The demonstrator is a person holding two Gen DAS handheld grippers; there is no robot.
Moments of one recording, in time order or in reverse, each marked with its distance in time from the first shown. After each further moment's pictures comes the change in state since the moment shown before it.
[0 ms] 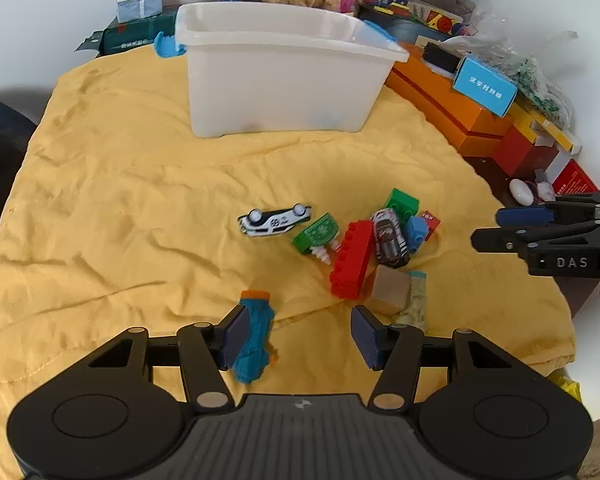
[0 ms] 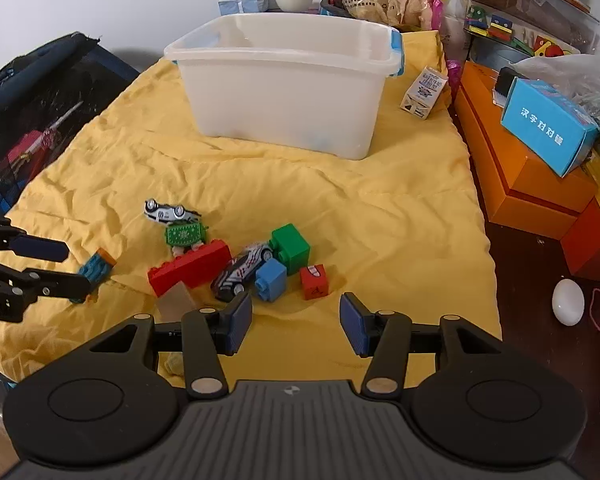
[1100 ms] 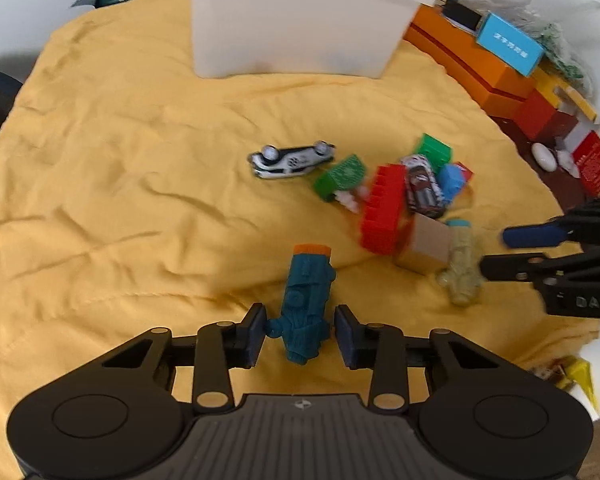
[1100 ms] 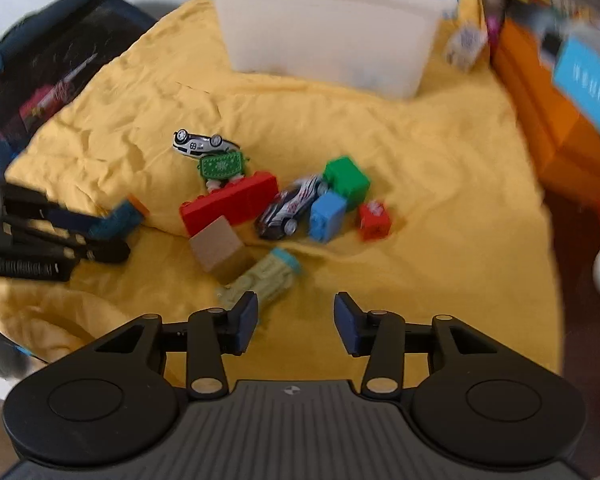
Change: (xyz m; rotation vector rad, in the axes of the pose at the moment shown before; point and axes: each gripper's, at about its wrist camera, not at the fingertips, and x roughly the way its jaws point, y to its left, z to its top) left arm 0.037 0.011 -0.015 -0.006 0.114 -0.005; right arm 0.032 0.026 -0.019 0.033 0.149 0.107
